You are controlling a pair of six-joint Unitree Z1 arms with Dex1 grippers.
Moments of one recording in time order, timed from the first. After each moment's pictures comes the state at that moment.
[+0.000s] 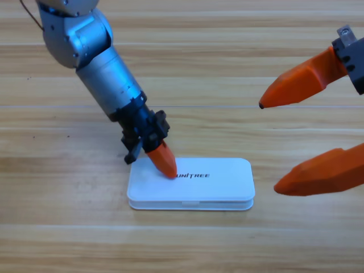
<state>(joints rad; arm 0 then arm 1) -0.55 2.24 -1.59 0.87 -0.61 0.98 0.92 1.38 -1.23 0.58 0.49 -0.42</state>
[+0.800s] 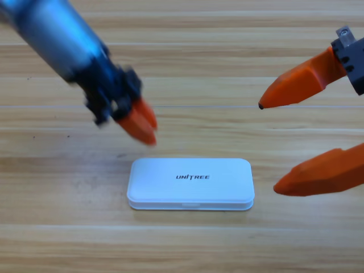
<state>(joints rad) -0.57 1.84 -1.46 0.84 -0.50 0.80 0.92 1.38 -1.23 0.58 0.49 -0.42</state>
